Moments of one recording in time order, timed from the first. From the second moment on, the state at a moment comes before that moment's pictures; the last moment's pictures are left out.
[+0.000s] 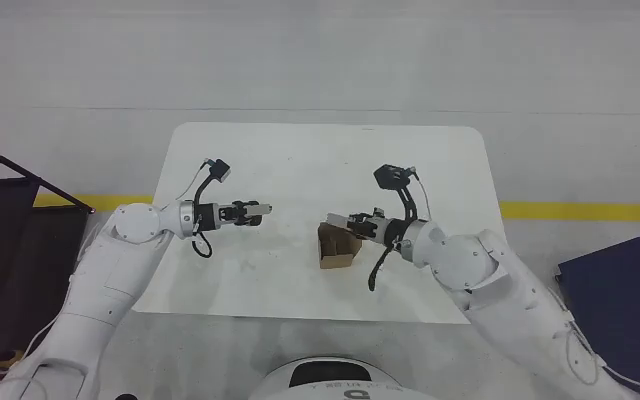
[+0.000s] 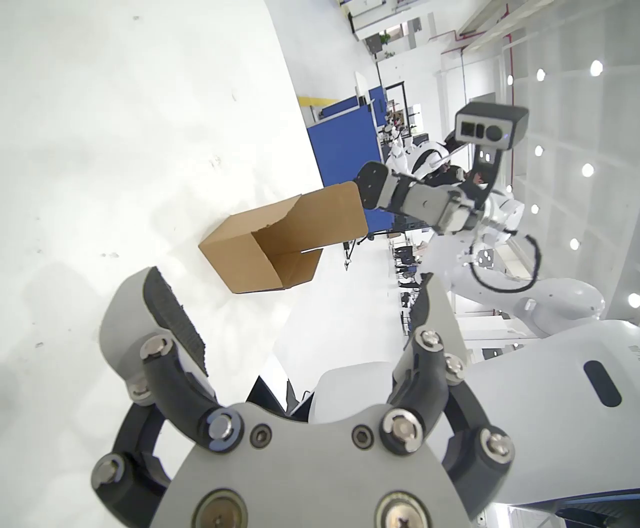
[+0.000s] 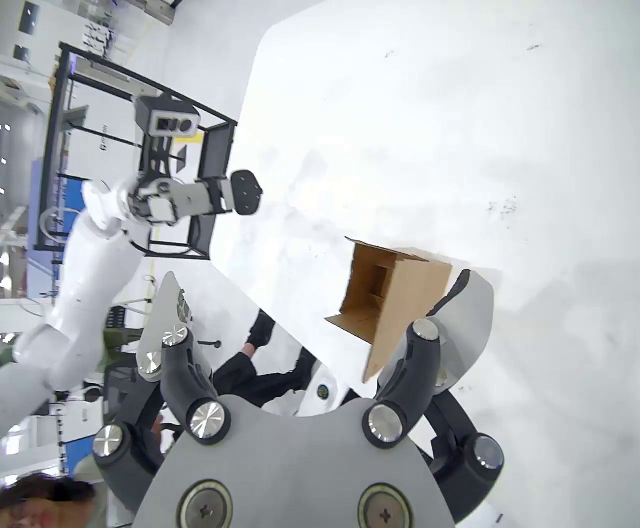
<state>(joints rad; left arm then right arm) 1.16 -0.93 -1.17 -1.28 -0.34 -0.48 -1.14 -1.36 -0.98 1.01 -2.02 -0.35 0.32 0.69</state>
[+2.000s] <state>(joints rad) 1.14 -0.94 -1.17 -1.29 -0.35 -0.49 -1.11 -1.56 -0.98 1.10 -1.91 -0.57 0.19 0.56</state>
